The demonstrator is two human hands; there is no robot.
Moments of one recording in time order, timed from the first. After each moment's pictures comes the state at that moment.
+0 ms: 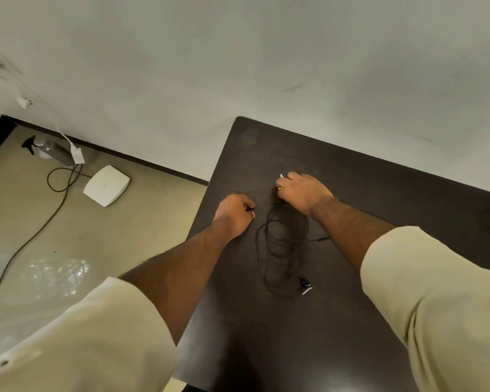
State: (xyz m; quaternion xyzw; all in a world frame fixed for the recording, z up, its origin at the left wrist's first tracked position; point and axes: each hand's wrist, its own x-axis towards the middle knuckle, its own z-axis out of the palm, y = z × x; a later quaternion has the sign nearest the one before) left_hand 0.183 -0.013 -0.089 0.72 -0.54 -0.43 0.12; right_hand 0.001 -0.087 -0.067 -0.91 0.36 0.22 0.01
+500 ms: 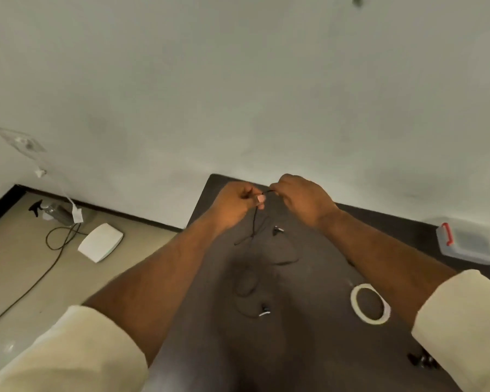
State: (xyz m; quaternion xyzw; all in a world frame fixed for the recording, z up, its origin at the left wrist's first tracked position) left_hand 0.114 -0.024 0.091 0.56 -0.60 -0.46 0.33; right_hand -0.076 -0.054 0.099 -0.88 0.46 -0.09 0.07
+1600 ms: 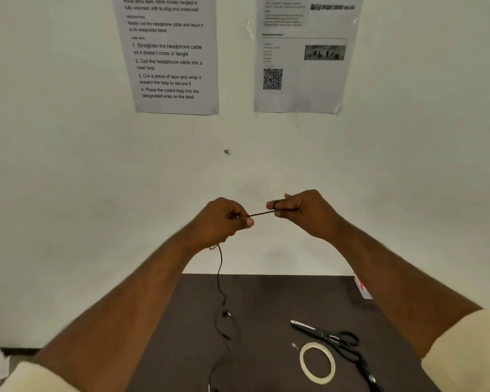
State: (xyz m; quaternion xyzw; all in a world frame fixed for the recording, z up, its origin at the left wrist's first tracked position) left_hand 0.012 0.007 0.291 0.45 -0.78 -0.34 0.29; right_hand -0.214 0.024 0.291 -0.74 0.51 -0.38 0.22
